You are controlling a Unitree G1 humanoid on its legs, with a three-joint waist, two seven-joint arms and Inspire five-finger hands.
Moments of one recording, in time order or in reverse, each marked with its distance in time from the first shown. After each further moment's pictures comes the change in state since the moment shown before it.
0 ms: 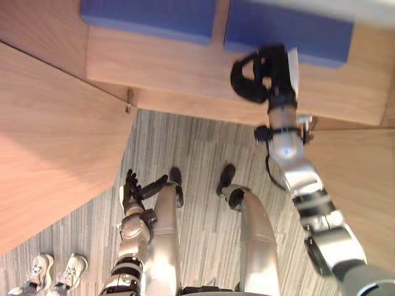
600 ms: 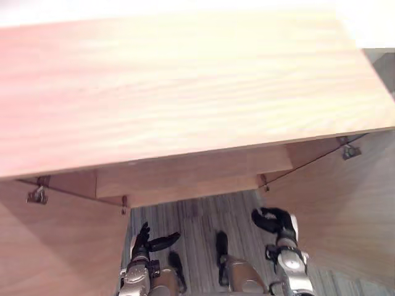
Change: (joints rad) left arm 0.146 0.015 -0.035 0.212 0.135 0.069 -0.078; right arm 0.453 0.251 -0.418 0.765 0.076 0.003 0.086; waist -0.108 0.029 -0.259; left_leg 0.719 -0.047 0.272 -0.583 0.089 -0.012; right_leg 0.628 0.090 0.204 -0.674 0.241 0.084
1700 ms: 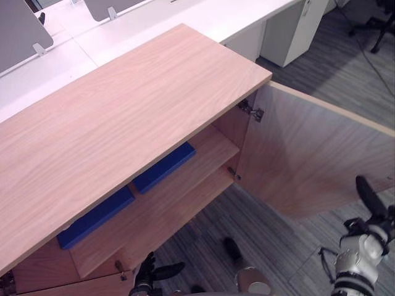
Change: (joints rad) left arm 0.103 -0.044 -0.010 0.041 0.077 0.009 -0.054; right arm -0.272 -0.297 -0.436 -0.210 0.508 -0.088 -0.065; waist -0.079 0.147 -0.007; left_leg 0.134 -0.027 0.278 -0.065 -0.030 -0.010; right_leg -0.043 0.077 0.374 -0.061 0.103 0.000
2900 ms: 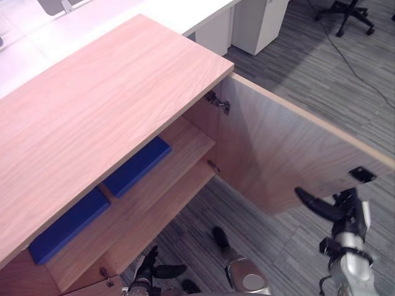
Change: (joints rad) left arm -0.047 0.064 -0.080 0.038 0.098 -0.012 -0.008; right arm 0.656 0.051 0.527 -0.635 -0.129 0.048 0.121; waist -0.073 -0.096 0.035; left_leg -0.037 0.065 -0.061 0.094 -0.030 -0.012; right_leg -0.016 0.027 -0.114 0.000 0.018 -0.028
